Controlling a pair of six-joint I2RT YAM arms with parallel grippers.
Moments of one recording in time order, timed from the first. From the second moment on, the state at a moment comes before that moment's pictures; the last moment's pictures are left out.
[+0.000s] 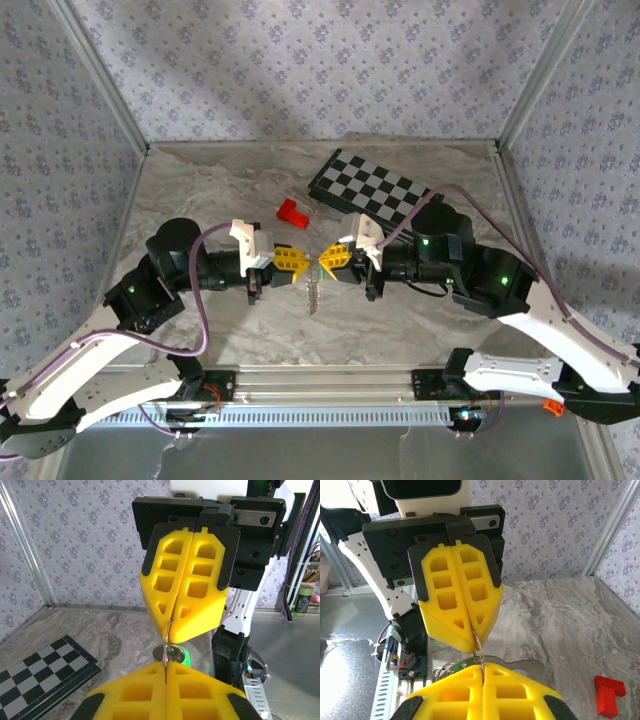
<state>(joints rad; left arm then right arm) -0.91 0.82 1.08 -0.34 0.54 0.08 1.04 1.00 1.37 -0.64 -0.32 -0.18</state>
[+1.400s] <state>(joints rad) -0.91 0.84 1.08 -0.32 0.55 0.05 1.04 1.00 1.36 -0.63 -0.30 -0.24</state>
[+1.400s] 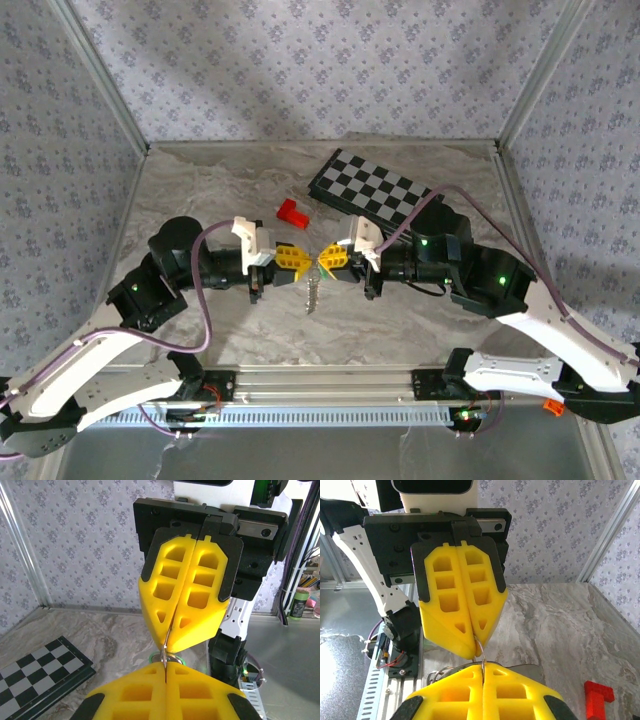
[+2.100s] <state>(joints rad) -0.91 0.87 1.08 -0.29 0.59 -0.04 1.10 0.98 1.36 -0.65 -0.17 -0.36</state>
